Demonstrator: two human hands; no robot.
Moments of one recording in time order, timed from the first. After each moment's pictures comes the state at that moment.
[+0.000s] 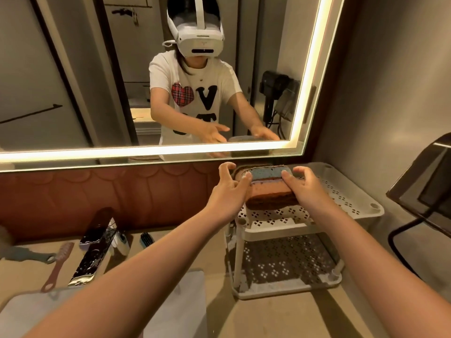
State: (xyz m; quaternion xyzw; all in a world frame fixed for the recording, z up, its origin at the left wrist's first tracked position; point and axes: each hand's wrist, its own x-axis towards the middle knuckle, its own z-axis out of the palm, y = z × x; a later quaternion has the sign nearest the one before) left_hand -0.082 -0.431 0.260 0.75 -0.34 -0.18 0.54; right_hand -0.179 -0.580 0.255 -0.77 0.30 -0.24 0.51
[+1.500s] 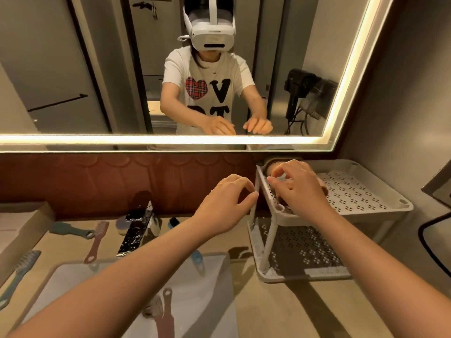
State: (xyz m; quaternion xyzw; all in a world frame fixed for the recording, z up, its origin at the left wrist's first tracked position) left_hand -0.065 -0.336 0.252 0.80 -0.49 0.00 0.34; right_hand -0.156 -0.491 0.264 -0.92 0.15 -0.30 0.19
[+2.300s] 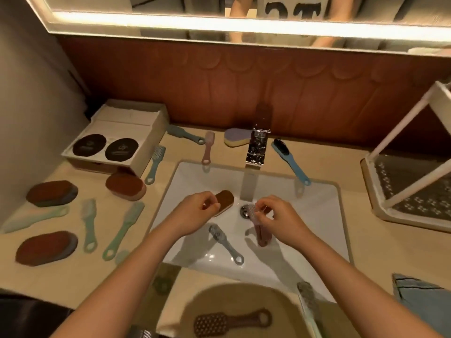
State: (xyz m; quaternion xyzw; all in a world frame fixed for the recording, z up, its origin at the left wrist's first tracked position) left_hand -0.015 -0.015 0.096 0.90 -0.20 -0.23 0.30; right_hand -0.101 -0.220 0.085 -0.92 0.06 0.04 0.39
